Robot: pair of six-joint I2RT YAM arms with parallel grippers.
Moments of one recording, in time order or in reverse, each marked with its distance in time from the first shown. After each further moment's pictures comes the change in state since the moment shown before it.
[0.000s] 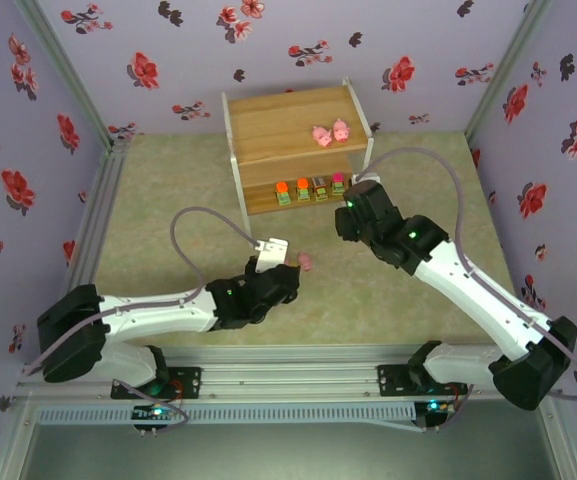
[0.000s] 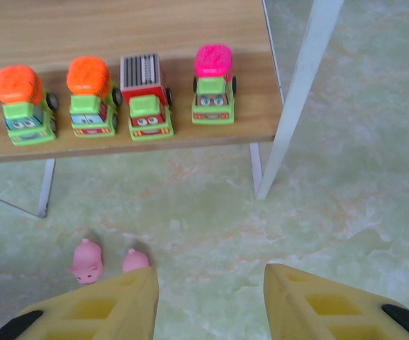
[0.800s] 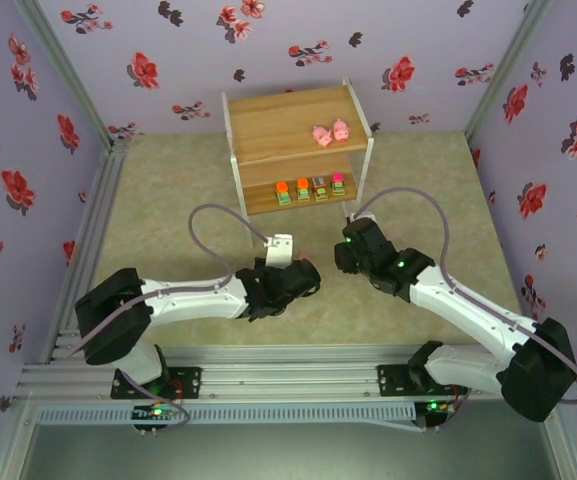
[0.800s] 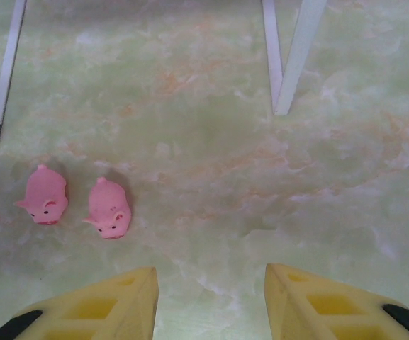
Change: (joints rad) left arm 0.034 0.218 0.161 -0.166 -0.059 -0.243; right arm 0.001 -0.070 -0.386 0.239 -0.087 0.039
